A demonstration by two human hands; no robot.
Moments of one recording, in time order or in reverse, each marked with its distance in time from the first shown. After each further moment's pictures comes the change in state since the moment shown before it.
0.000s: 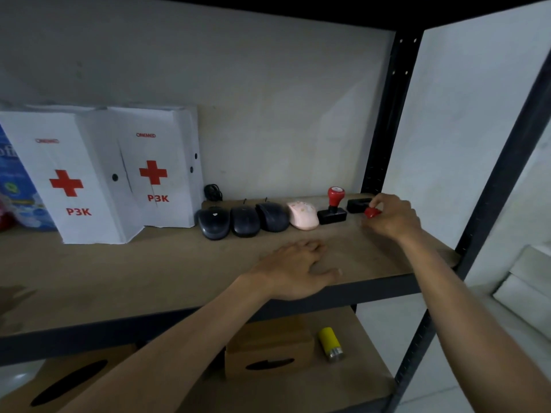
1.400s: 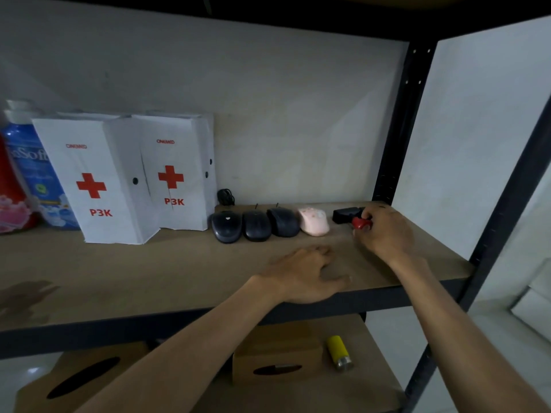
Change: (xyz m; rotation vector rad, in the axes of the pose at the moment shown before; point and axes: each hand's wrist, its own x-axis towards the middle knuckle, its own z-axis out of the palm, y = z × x) left_hand 0.004 -0.002 0.002 -0.026 0.049 -0.023; right_hand -0.030 -0.025 0.019 -0.093 0.084 -0.207
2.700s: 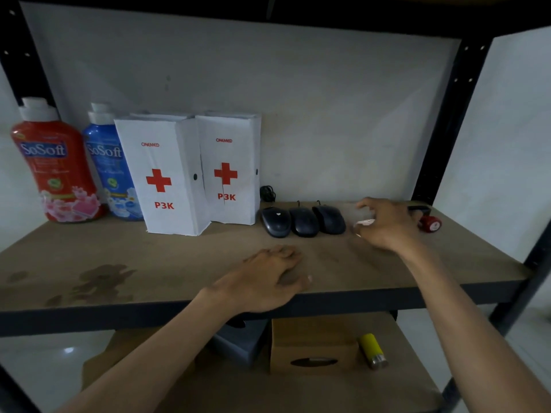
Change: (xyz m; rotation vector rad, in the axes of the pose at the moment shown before) left_hand -0.113 -0.087 -0.032 0.021 0.065 -0.088; right_hand -0.020 -0.093 -0.006 0.043 -0.219 -0.034
